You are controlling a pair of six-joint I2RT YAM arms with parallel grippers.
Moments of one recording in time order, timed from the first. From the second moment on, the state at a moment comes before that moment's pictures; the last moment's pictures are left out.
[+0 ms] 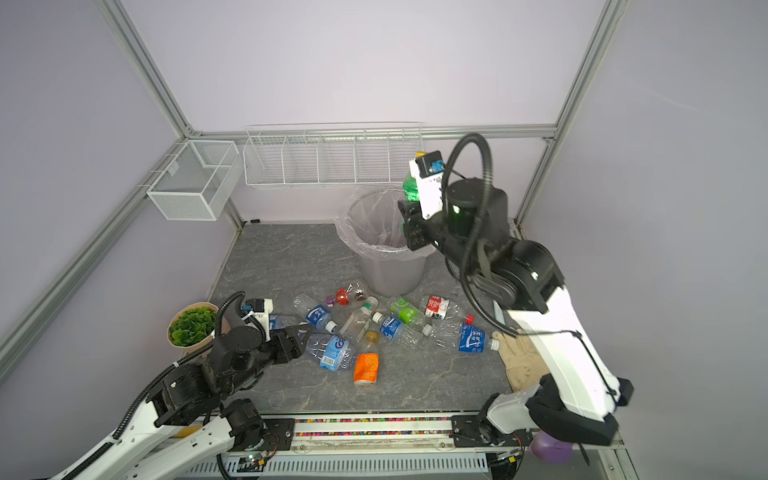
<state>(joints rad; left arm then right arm) -0.88 0.53 0.71 -0.76 -0.28 -0.82 0.73 1.52 2.20 -0.95 0.20 0.11</state>
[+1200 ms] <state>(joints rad) -0.91 0.59 0.61 -0.84 -0.20 -0.93 0.73 1.29 1.86 -1.03 0.22 0.22</state>
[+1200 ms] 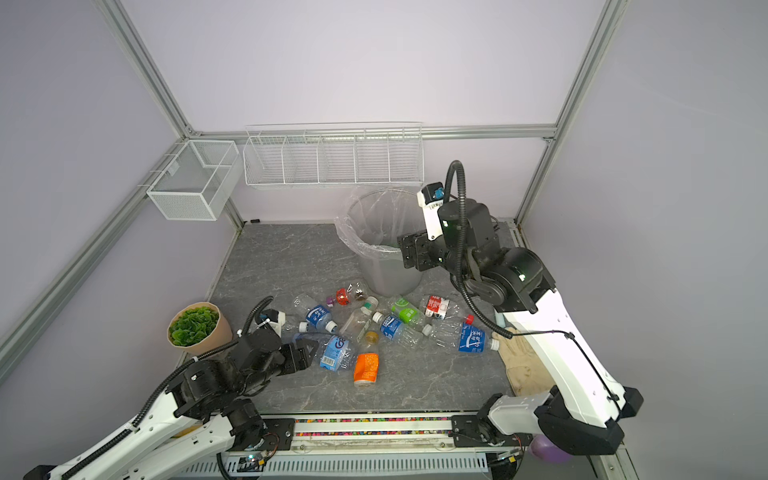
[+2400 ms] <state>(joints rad) -0.93 0.46 0.08 -0.26 -0.08 -1.31 0.73 1.08 1.43 -0.95 0.22 0.30</state>
